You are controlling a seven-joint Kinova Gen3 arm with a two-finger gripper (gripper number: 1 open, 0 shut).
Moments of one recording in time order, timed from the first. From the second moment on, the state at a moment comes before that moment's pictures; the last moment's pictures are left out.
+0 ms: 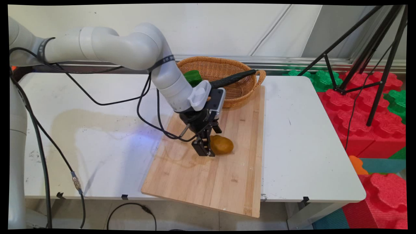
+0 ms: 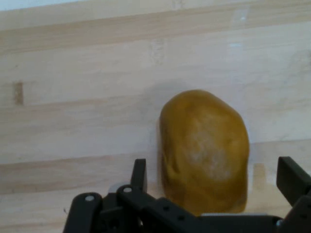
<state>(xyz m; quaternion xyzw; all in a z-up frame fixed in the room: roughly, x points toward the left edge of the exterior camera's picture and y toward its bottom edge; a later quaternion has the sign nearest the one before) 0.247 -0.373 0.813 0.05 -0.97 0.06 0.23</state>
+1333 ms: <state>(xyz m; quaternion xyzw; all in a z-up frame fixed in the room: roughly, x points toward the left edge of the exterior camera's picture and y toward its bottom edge) 0.264 -0.380 0.839 0.07 -0.96 0.06 0.25</state>
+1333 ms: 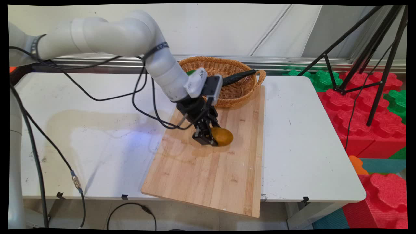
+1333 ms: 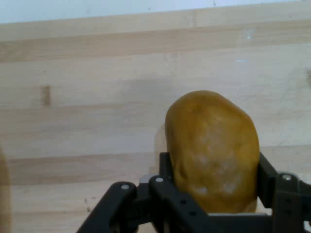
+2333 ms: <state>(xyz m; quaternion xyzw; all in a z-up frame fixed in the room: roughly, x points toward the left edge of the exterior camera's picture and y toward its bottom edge) 0.365 -0.346 0.934 0.13 -0.93 0.05 0.33</state>
